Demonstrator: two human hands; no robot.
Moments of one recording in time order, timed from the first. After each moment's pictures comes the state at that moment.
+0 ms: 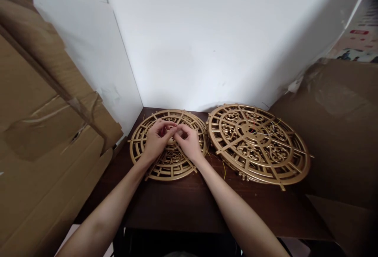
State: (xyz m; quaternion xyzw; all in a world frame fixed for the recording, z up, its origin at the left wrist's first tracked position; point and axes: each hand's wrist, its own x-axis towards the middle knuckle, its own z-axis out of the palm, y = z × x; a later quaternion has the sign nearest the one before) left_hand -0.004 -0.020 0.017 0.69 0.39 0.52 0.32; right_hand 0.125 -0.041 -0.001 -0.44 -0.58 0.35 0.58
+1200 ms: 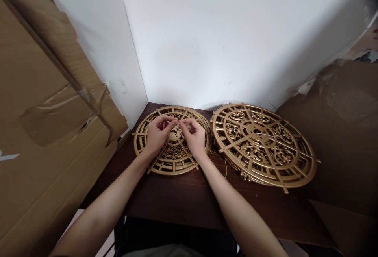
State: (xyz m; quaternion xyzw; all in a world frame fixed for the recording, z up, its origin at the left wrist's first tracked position) left_hand 0.000 -0.018 0.013 0.59 0.40 0.58 0.40; right_hand 0.126 -0.044 0.002 -0.44 -0.52 0.36 0.64
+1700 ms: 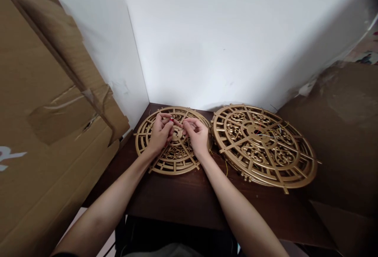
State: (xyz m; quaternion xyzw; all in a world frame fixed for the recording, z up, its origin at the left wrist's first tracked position) left_hand 0.003 -0.023 0.018 0.51 0.35 0.56 0.56; right_hand 0.128 -0.041 0.003 -0.43 -0.47 0.40 0.66
